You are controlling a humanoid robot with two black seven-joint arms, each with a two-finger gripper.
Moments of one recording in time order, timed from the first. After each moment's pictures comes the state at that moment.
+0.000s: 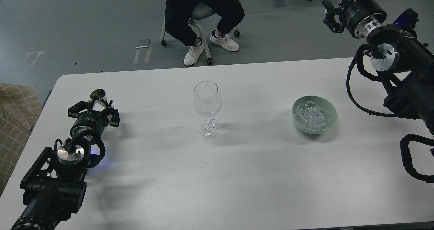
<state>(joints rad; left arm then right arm) -0.39 0.19 -1.43 -0.74 -0.08 -0.10 -0.01 1.00 -0.25 1.00 0.52 -0.48 0.21 0.15</state>
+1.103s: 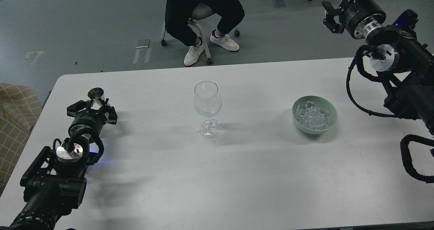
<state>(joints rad) -0.43 0.19 -1.43 -0.65 -0.11 -0.15 -0.02 0.99 -0.25 1.00 0.52 -0.48 0.21 0.15</state>
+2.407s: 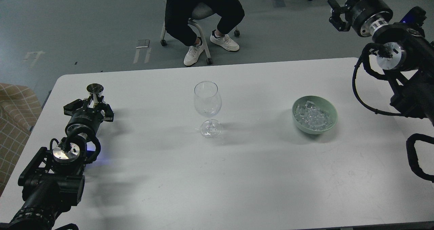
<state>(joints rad) -0.46 0.19 -1.46 -0.58 -0.11 -0.21 0.00 1.00 -0.28 0.99 0.53 -0.48 0.21 0.14</state>
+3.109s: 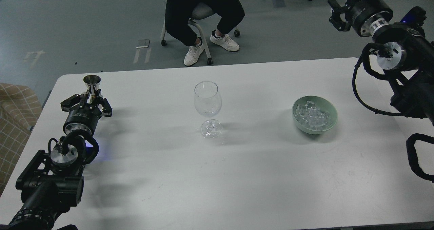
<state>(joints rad) -0.45 0.19 -1.47 -0.59 -0.15 -0.34 0.00 1.00 -0.28 0.99 0.53 -0.48 0.21 0.14</state>
